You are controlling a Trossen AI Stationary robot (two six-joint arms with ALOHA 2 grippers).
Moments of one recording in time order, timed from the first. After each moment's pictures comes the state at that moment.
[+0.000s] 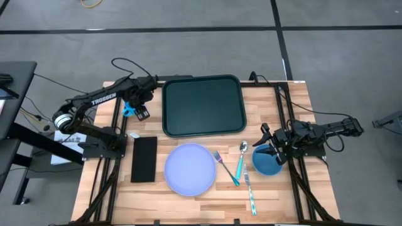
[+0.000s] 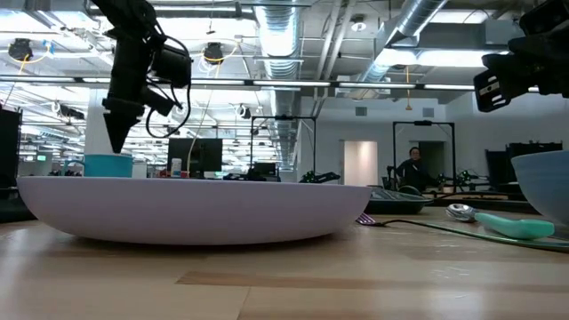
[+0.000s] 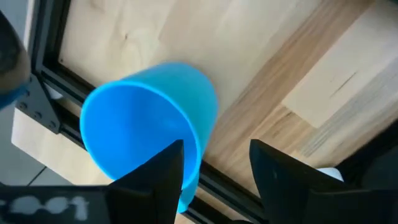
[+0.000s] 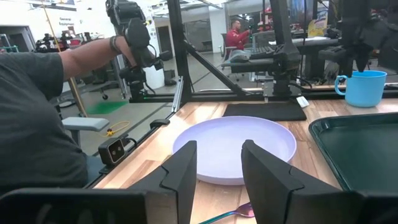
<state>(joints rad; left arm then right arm) 0.77 1.34 0.96 -1.16 -0.24 0.19 0.19 0.06 0.01 0.04 -0.16 0.08</state>
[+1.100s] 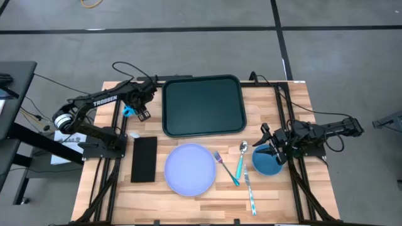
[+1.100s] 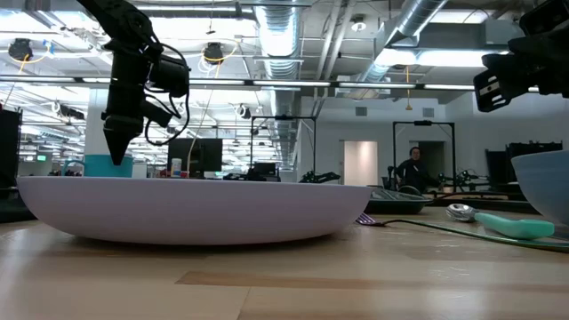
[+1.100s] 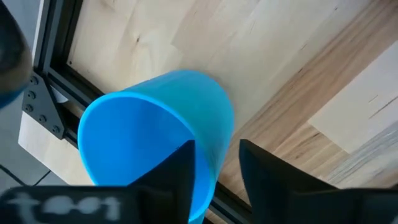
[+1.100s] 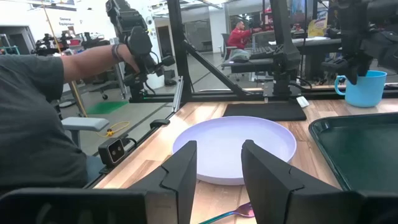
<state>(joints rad) 0.78 1.34 0.87 -1.03 -0.30 0.18 0.19 0.06 0.01 0.04 -0.16 0.08</state>
